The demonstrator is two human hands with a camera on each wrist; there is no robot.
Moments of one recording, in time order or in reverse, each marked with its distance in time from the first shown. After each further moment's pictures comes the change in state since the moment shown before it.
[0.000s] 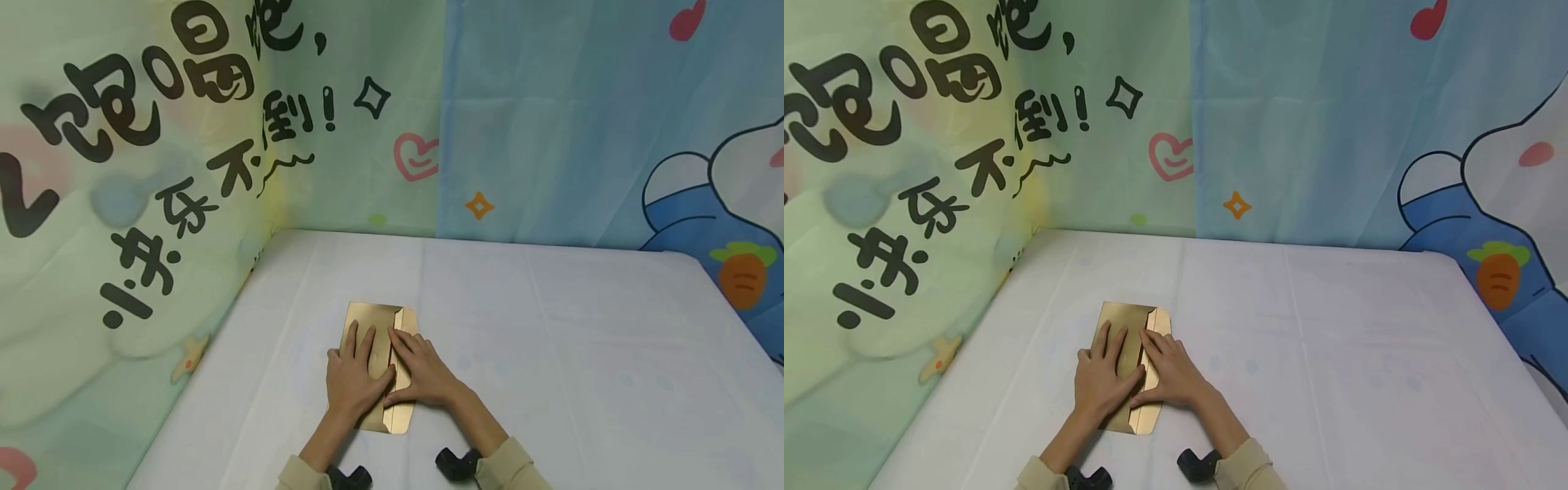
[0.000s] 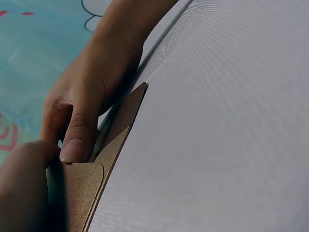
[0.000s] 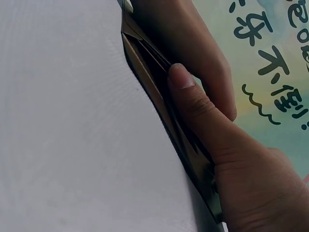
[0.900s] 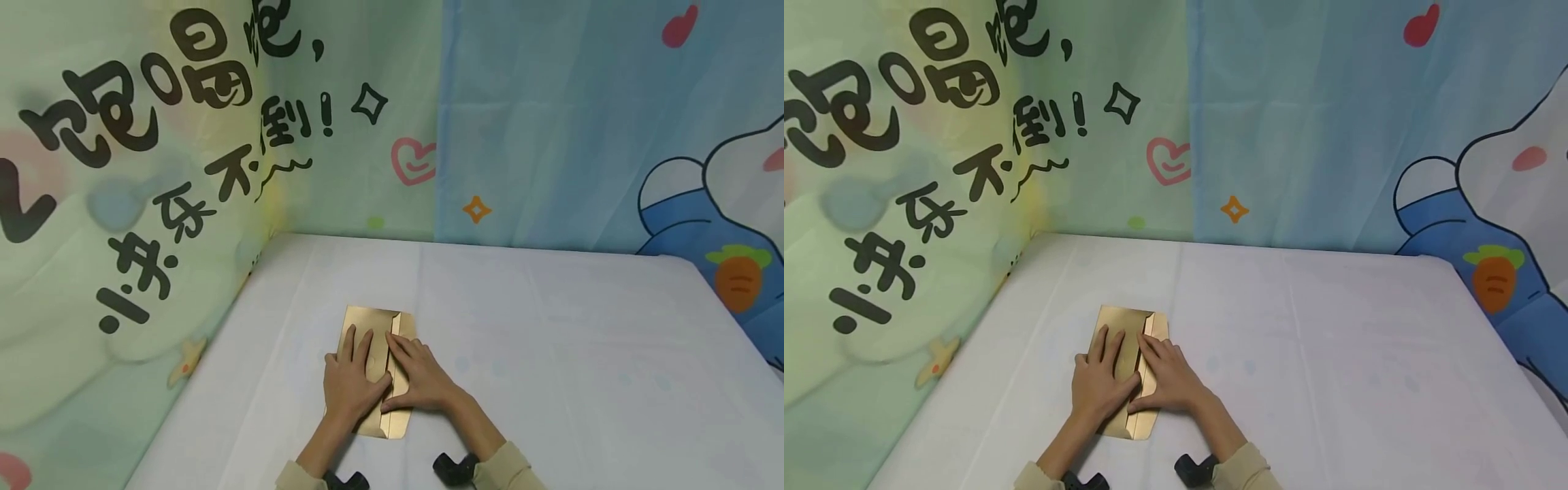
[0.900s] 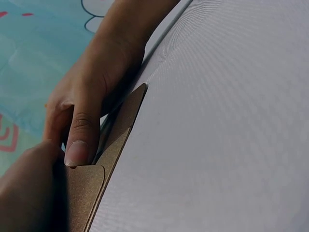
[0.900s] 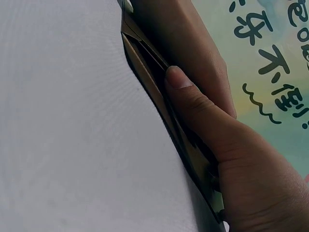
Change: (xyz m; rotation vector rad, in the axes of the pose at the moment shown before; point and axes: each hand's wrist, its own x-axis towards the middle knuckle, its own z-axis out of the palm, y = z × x) left_hand 0.003 0.001 0.001 0.020 -0.063 -0.043; right_hand -0.001 0.002 -0.001 0.021 0.004 0.003
